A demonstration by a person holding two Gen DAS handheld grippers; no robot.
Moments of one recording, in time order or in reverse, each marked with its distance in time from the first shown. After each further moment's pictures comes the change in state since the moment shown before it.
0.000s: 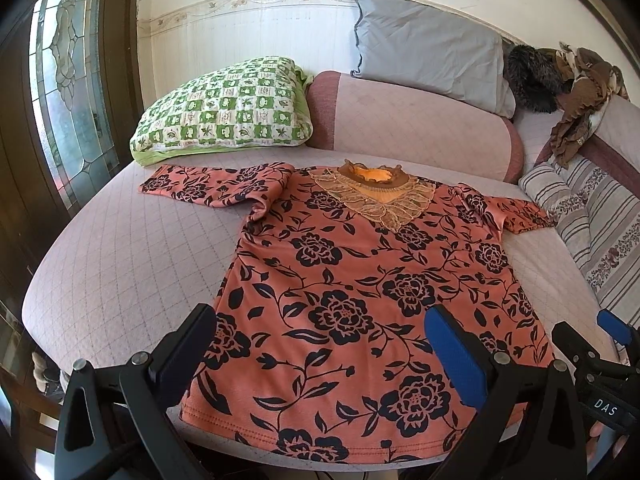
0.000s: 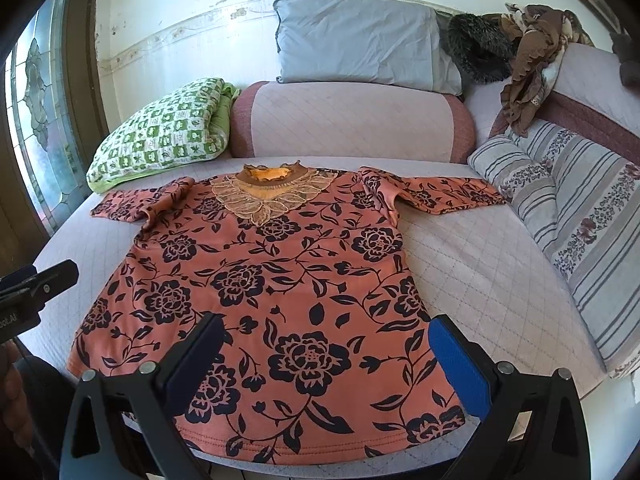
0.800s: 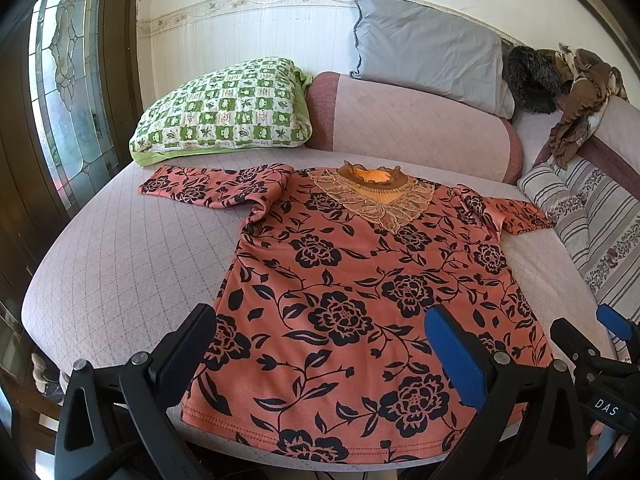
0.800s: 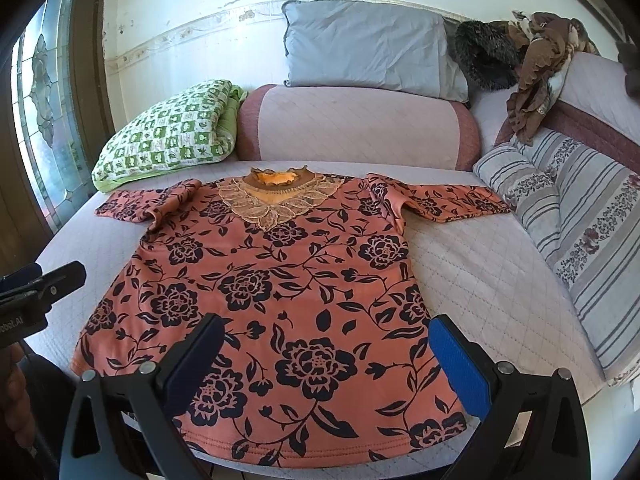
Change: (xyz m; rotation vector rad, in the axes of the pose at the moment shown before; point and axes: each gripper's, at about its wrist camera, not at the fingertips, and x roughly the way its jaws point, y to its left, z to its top) left arm 0.000 -0.001 0.001 -0.002 -0.003 -0.002; right arm -0.003 0.007 0.006 -0.019 -0.013 0.010
